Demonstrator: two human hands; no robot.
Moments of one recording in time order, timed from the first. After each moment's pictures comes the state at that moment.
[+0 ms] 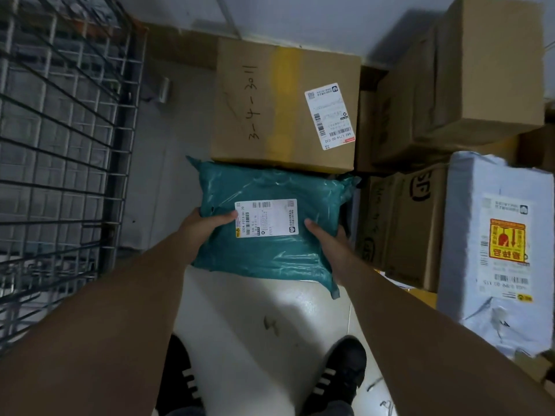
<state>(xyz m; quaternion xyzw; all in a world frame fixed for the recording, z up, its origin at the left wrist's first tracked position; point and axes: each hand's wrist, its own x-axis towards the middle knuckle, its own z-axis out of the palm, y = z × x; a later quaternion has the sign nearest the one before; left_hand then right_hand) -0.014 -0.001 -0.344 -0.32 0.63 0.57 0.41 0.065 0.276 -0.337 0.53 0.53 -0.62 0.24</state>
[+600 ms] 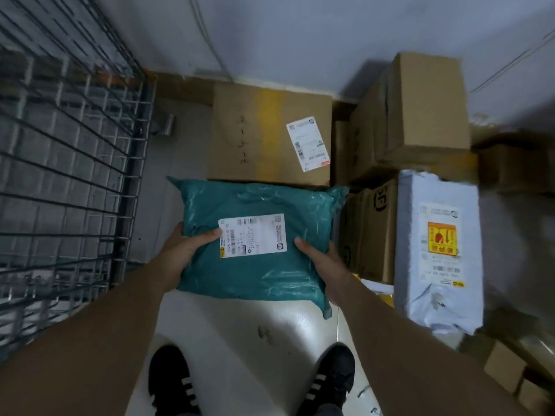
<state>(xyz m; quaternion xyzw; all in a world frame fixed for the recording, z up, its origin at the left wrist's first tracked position) 0.007 -0.018 -0.264 -0.26 0.62 0.64 0.37 0.085 0.284 -0.257 0.46 0.48 -0.71 0.24</state>
